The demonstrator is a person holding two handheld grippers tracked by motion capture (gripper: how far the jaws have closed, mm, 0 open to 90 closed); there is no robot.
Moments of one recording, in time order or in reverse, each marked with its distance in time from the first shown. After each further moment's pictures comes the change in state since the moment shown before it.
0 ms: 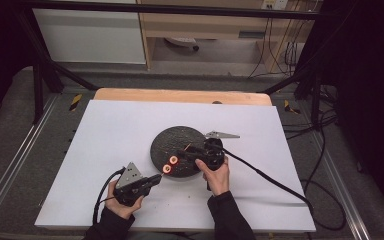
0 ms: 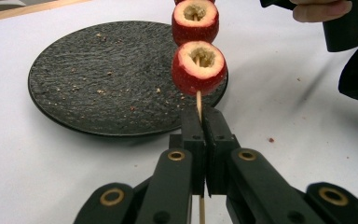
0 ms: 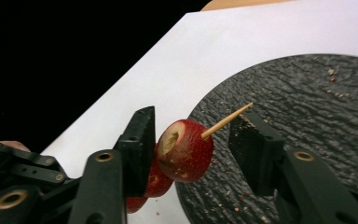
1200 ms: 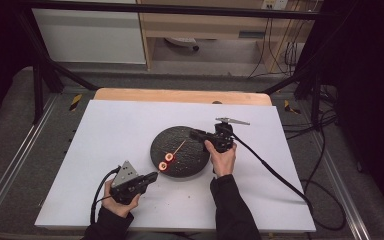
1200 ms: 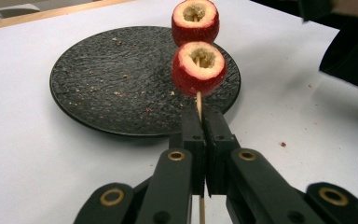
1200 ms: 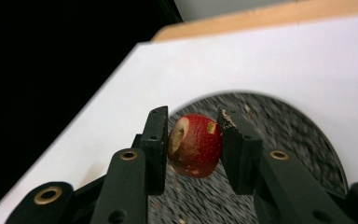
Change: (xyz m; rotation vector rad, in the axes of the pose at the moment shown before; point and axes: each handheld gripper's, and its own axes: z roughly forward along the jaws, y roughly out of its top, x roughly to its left) left arm 0.008 -0.001 -0.006 -0.025 0.030 -0.018; right arm -0.042 0.033 -0.002 -0.067 -0.132 0.093
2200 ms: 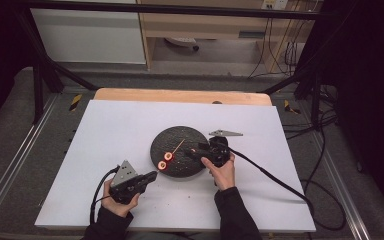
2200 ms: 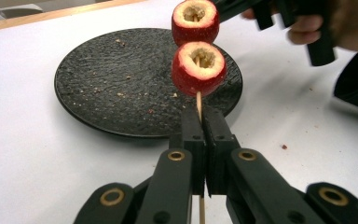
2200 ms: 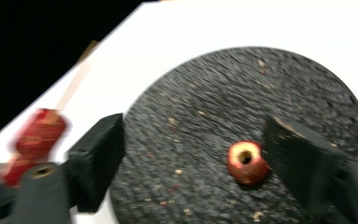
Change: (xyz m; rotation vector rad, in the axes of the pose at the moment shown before) left arm 0.000 0.001 -0.001 -0.003 0.008 -0.007; right arm 0.004 -0.036 0.000 0.094 0.002 -0.131
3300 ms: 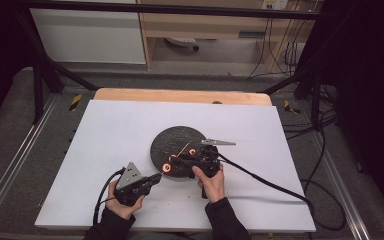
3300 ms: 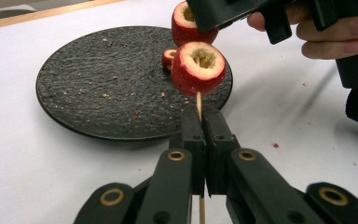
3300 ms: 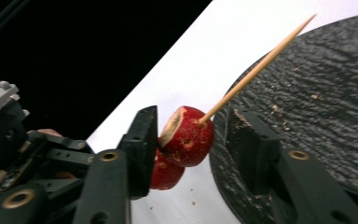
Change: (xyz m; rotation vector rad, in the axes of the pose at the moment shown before) left arm -0.010 0.000 0.007 0.013 -0.013 0.025; right arm 0.038 -0.018 0.004 -0.028 0.253 0.118
